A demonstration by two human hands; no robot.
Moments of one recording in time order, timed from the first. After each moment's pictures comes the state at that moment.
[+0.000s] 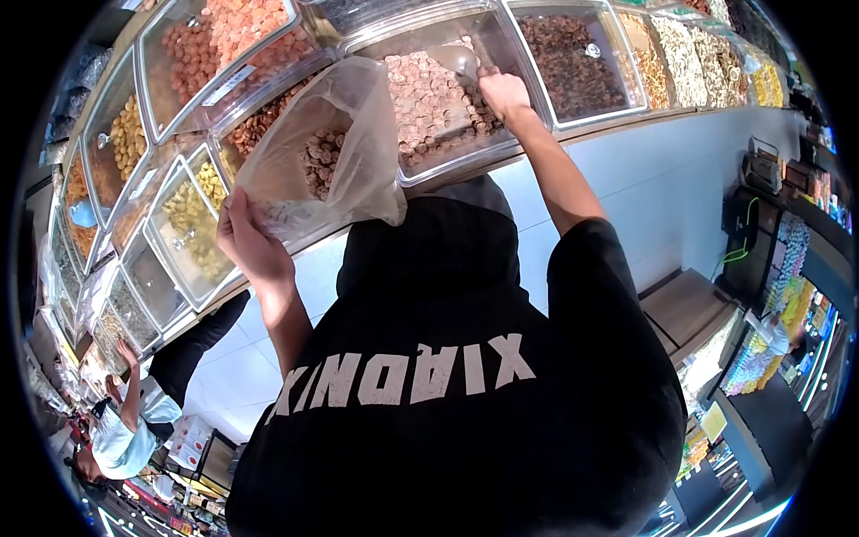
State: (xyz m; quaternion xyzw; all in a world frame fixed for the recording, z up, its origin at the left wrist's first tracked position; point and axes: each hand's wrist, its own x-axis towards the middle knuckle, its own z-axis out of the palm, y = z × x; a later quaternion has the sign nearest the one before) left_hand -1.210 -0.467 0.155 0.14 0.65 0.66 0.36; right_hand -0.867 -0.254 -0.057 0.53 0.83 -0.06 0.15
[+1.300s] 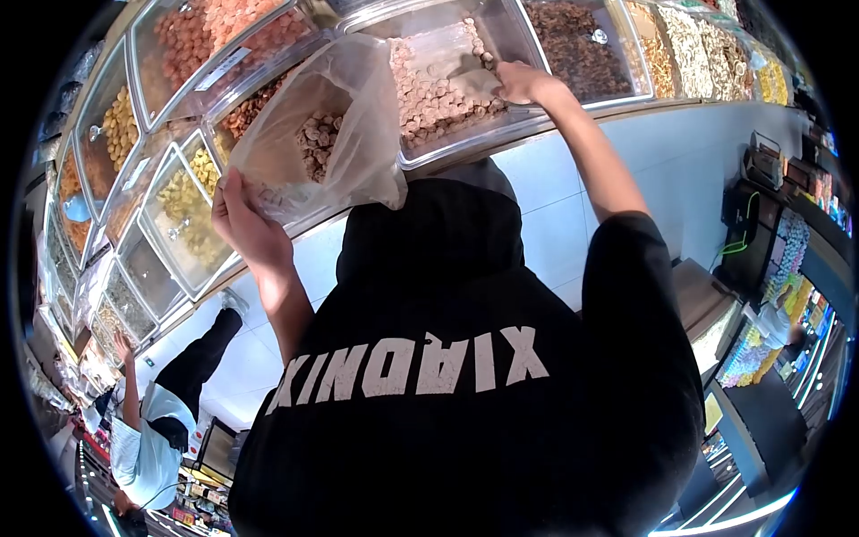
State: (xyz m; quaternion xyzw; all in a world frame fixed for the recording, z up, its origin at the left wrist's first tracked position) left_hand -1.206 -0.457 0.150 0.11 0.64 0.68 0.34; right_hand -0.855 -0.255 0.019 0.53 0.76 -0.31 0.22
